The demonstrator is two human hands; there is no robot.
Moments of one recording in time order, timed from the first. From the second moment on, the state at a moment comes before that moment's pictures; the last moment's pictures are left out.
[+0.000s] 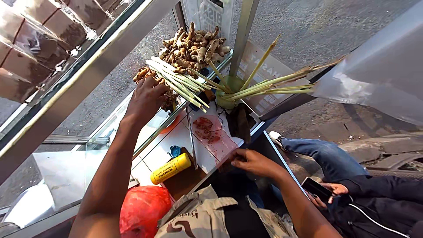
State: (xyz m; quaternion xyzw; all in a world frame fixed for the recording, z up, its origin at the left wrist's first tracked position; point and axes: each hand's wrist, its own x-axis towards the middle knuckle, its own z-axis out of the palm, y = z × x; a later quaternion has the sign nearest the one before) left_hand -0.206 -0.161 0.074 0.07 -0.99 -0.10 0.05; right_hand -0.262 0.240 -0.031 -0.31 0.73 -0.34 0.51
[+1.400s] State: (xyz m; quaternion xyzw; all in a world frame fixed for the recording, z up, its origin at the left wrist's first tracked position) left_hand -0.132 0.111 -0.013 -0.14 -0.79 -0.52 -0.28; right_hand -0.192 0.374 -0.032 -0.17 0.71 -0.56 0.39
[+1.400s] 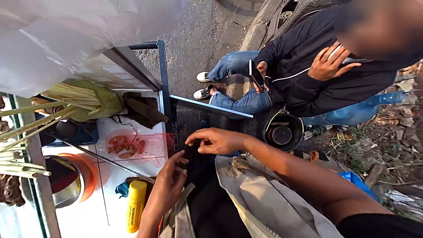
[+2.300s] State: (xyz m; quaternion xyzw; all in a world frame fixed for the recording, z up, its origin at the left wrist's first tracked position) left_hand -0.351 0.416 -0.072 0.01 -0.56 -0.74 -0.38; right_hand -0.217 0.532 -0.112 0.23 0.91 -0.31 -0.16
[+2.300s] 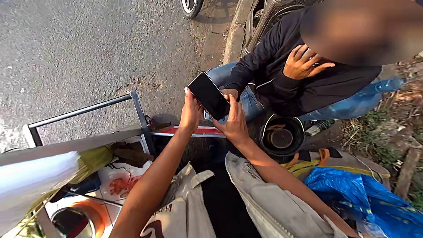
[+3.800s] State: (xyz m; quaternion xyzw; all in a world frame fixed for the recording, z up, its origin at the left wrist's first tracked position) left_hand -0.159 0.168 0.041 0.11 -0.32 -0.94 -0.06; right_hand -0.251 0.376 0.013 -0.40 0.76 -0.50 -0.14
